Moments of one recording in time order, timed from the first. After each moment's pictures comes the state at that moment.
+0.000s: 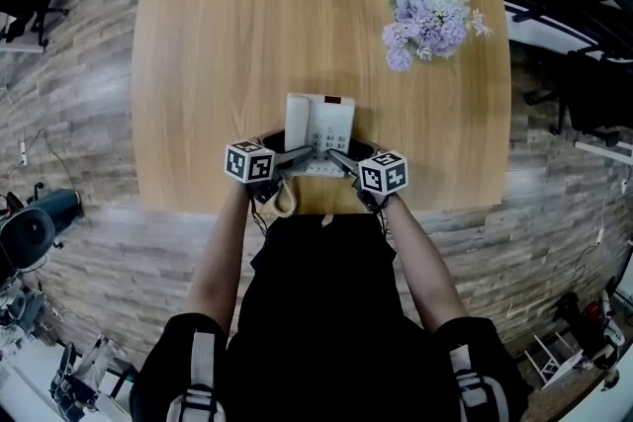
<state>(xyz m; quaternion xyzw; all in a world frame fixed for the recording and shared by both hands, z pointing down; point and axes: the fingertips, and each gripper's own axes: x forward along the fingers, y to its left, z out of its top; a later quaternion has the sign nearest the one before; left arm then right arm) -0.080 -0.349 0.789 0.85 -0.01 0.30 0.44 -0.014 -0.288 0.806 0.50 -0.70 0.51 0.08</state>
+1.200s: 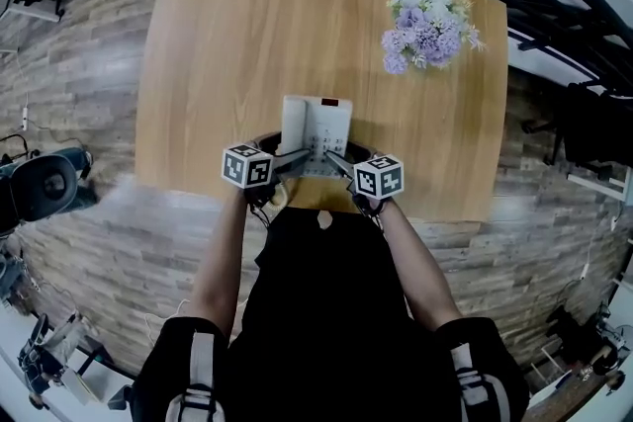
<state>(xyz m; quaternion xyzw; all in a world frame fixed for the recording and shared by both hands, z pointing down) -0.083 -0.331 0.749 0.86 -0.08 0.29 0.42 -0.008 -0.279 0.767 0.48 -0.71 0.50 0.11</state>
